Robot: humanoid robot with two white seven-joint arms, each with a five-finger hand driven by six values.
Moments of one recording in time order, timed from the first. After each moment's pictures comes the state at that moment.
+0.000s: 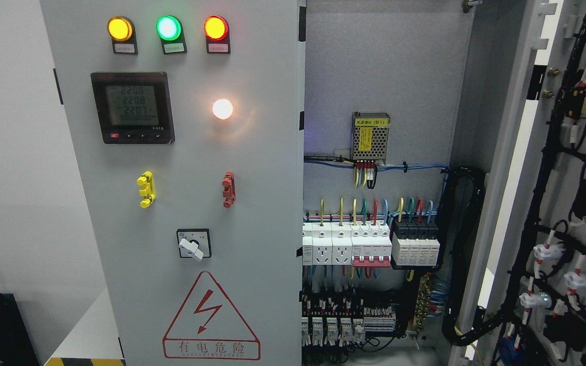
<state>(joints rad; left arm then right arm) 0.00 -0.04 0.04 -0.05 0.05 -0.11 -0.19 0.60 -0.25 0.31 -1.72 -0.27 -0.51 -0.10</state>
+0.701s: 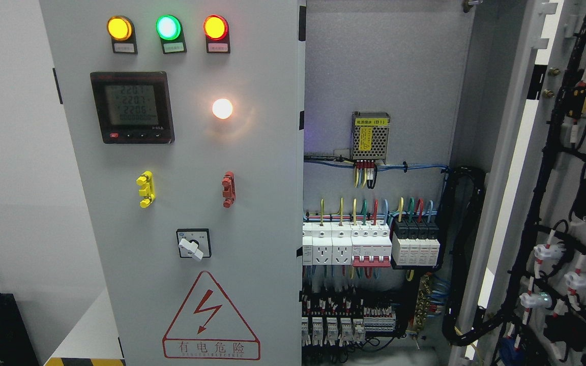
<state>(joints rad) 0.00 -0.04 0.05 -0.04 0.05 -0.11 -0.19 0.30 -0.25 0.35 -1.79 -0.28 -0.45 -0.10</state>
